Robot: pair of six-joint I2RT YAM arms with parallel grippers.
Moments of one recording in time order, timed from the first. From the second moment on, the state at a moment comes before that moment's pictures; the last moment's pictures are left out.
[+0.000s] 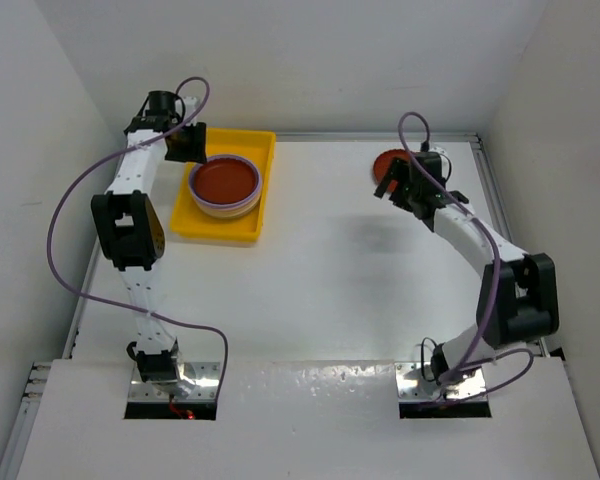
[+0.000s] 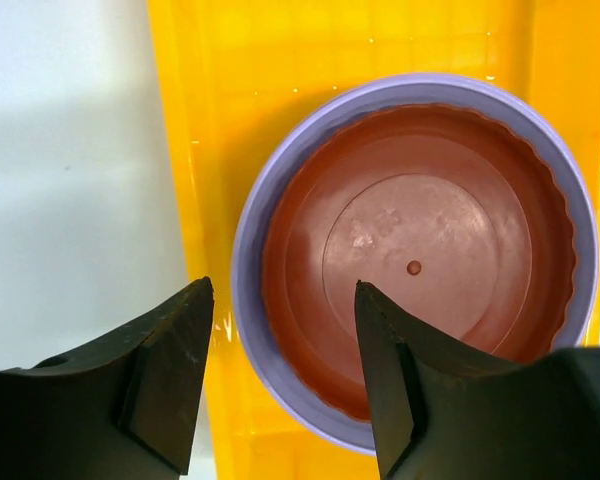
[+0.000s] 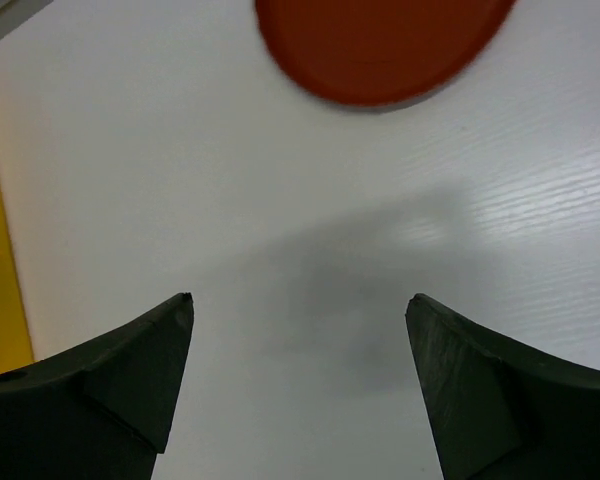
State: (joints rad) left arm 0.06 2.18 2.08 -0.76 0.17 0.10; right arm 0.18 1.52 1.04 -0.19 0.14 0.51
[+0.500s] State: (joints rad) left arm 0.06 1.96 2.05 -0.77 0.15 0.16; right arm -0.06 2.21 1.61 -0.32 0.29 0.87
